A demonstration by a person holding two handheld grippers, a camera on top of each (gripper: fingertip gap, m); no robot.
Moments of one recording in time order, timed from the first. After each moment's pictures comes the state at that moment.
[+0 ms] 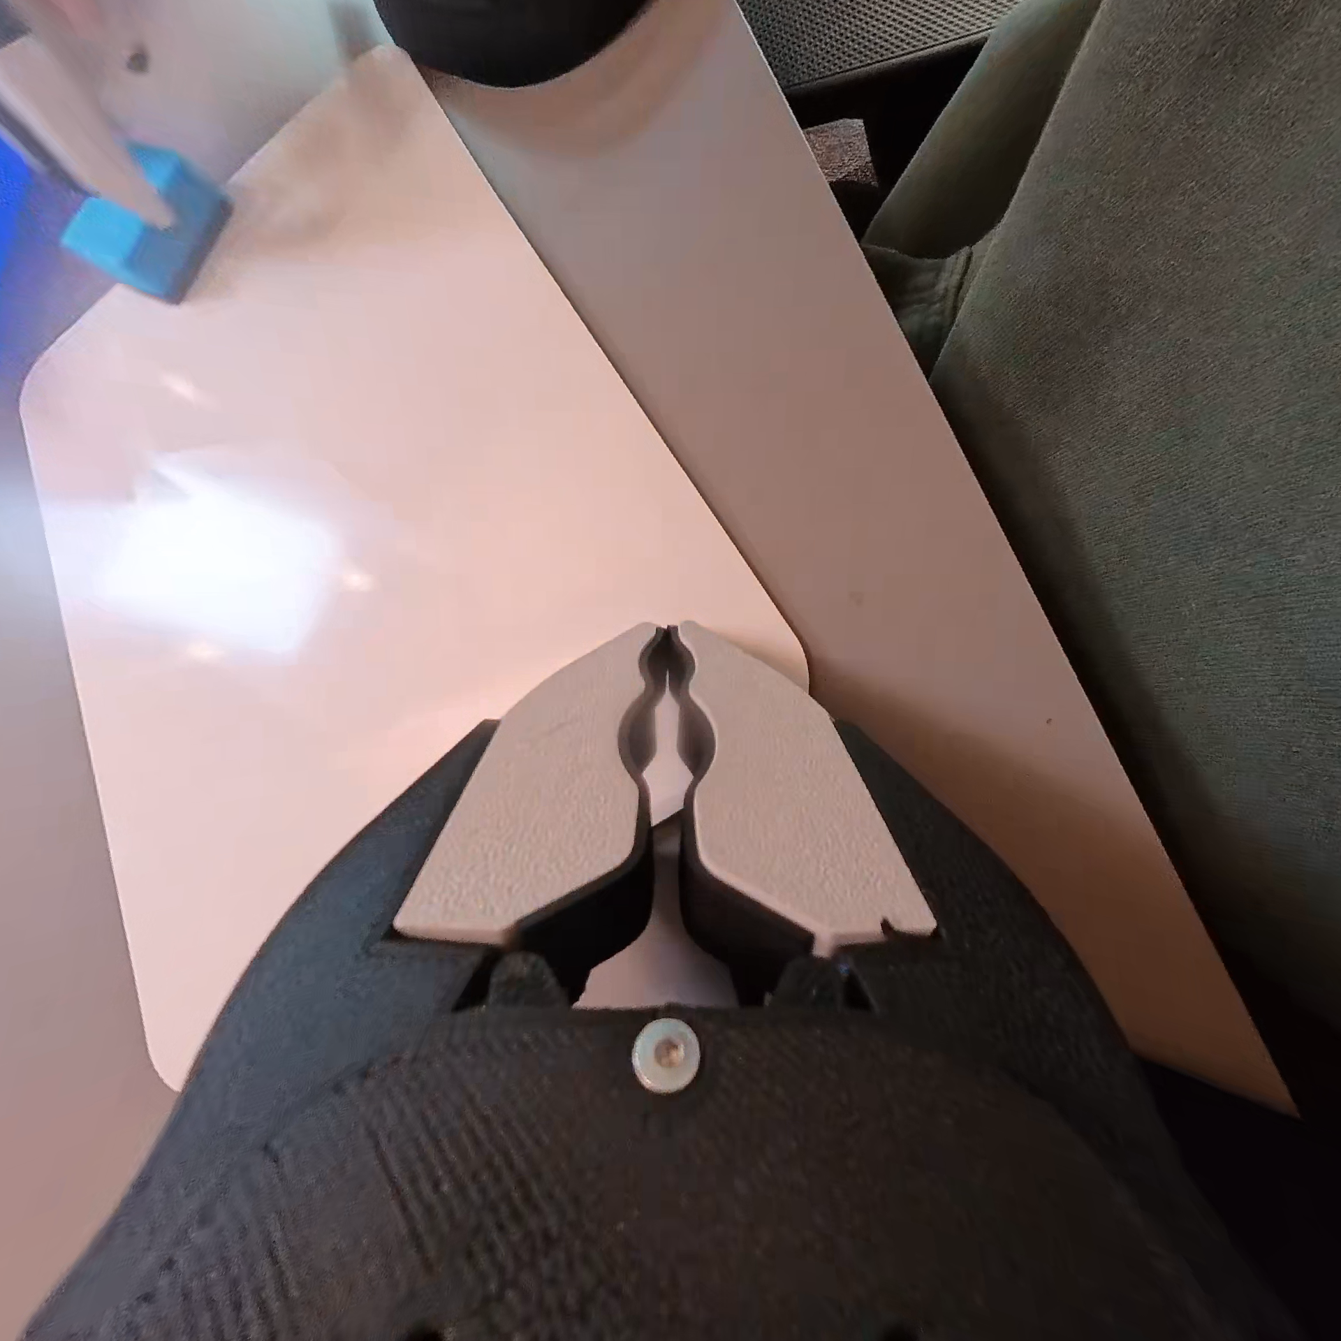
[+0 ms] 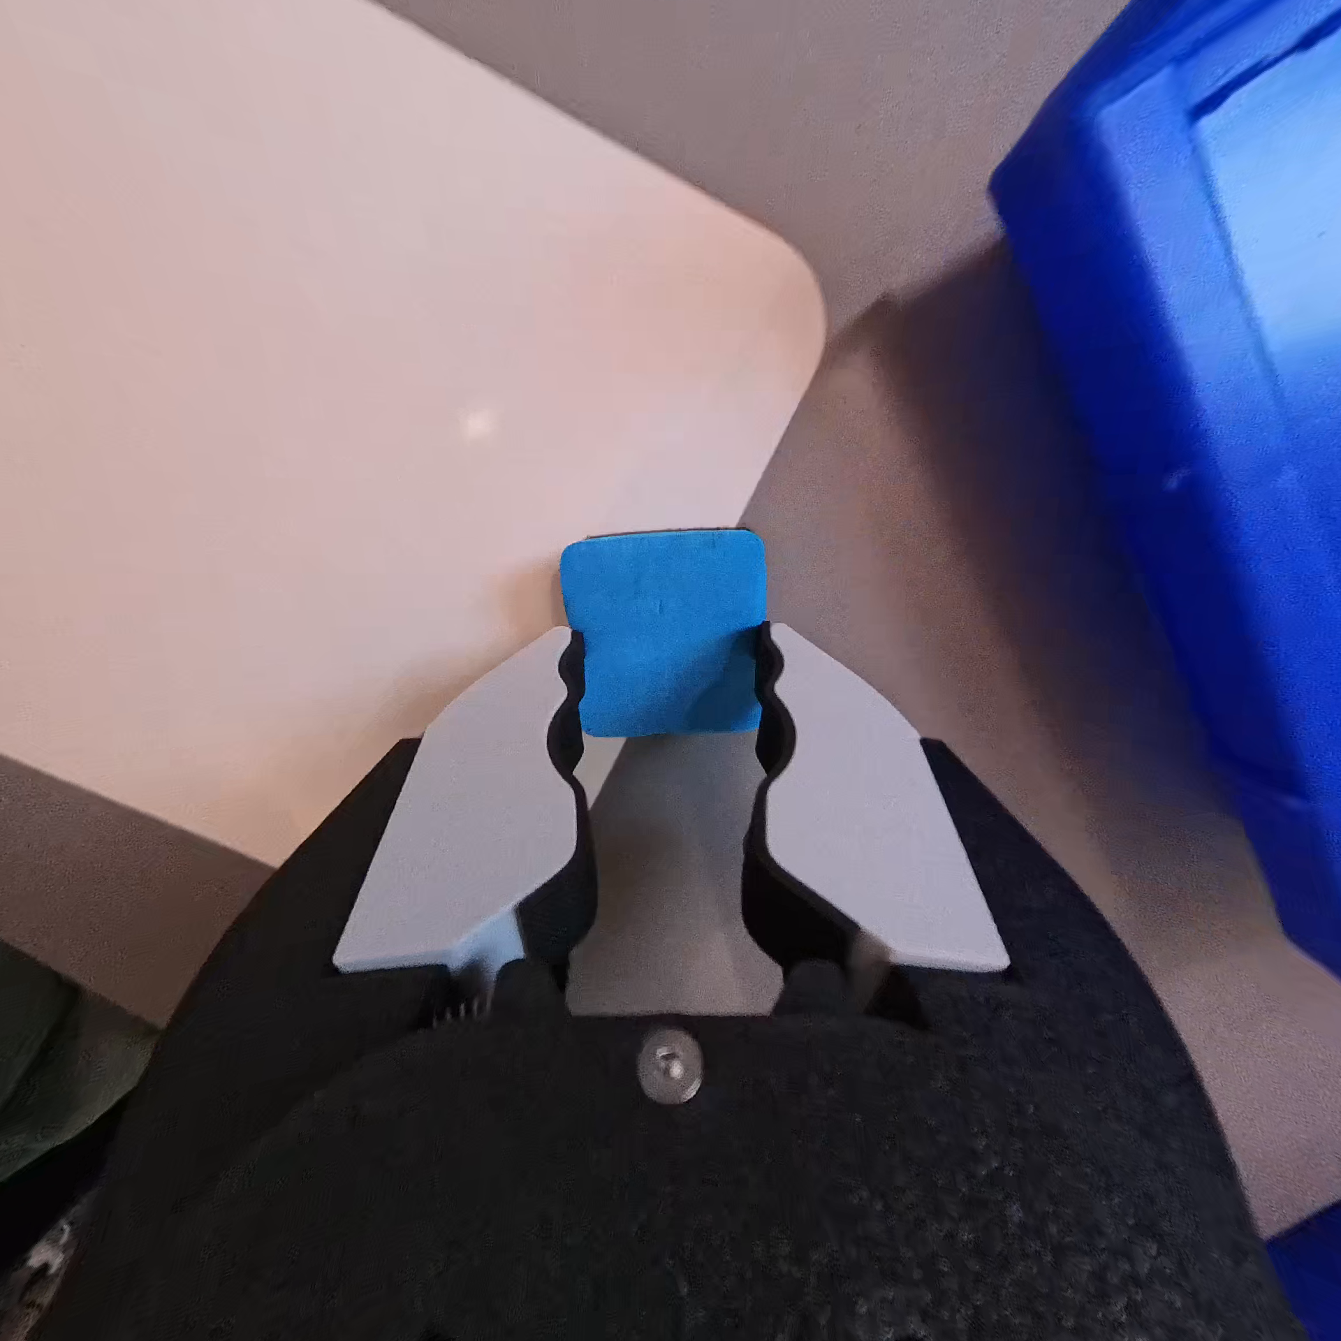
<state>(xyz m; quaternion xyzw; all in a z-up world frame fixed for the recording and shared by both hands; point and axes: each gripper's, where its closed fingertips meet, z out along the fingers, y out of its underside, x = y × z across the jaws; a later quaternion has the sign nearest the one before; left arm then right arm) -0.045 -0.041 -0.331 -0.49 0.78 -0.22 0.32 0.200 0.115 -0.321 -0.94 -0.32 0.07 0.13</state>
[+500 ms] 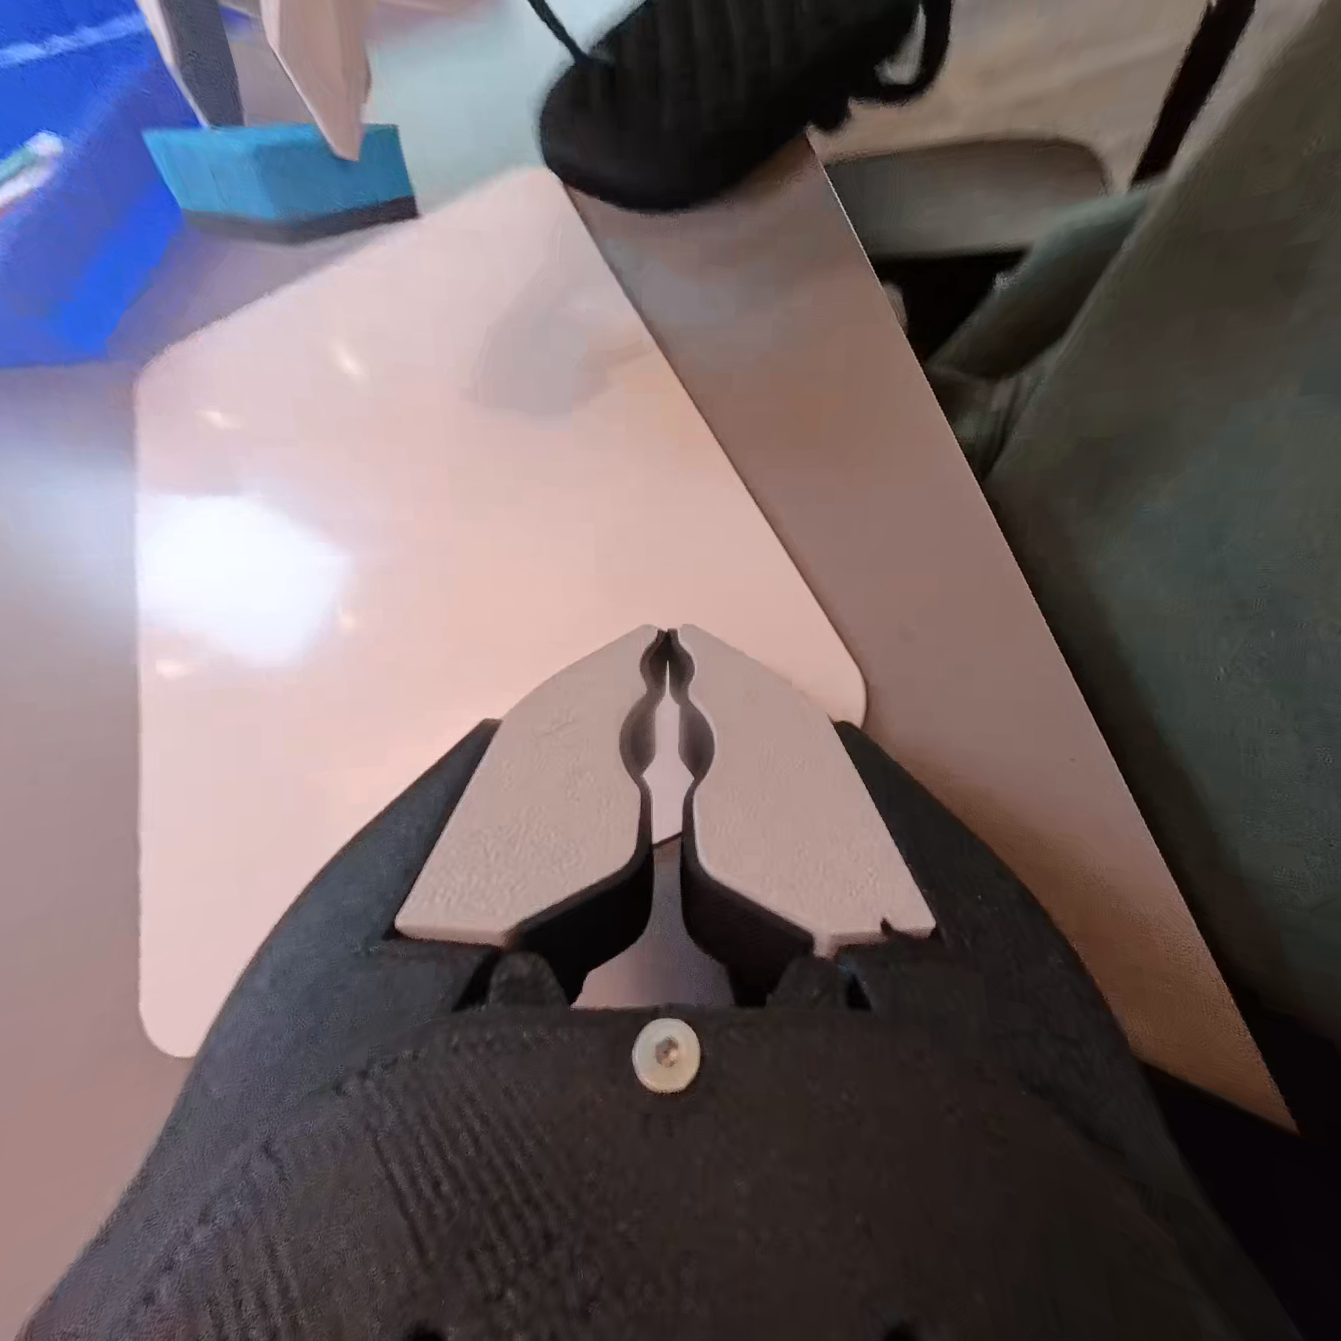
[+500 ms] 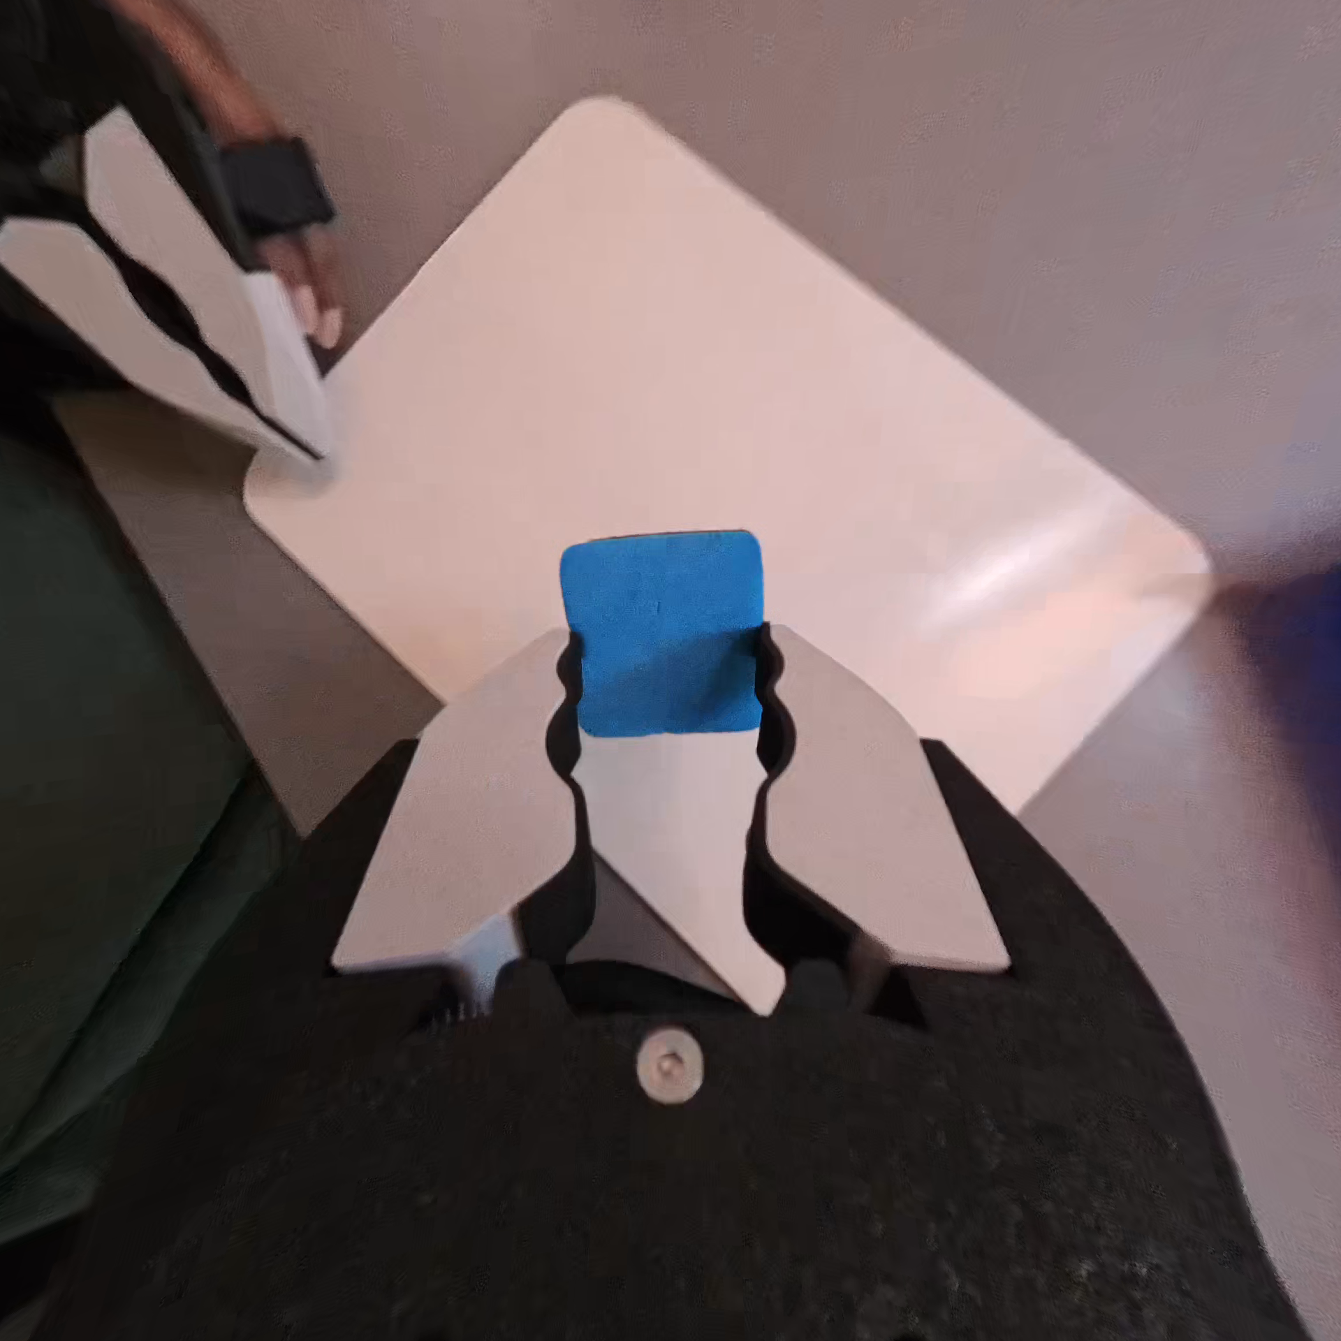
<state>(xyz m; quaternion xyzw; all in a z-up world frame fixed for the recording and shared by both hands) -0.045 -0.024 -0.307 -0.53 0.71 -0.30 0.35 0.096 0.043 -0.261 -0.85 -0.40 0.18 0.29</state>
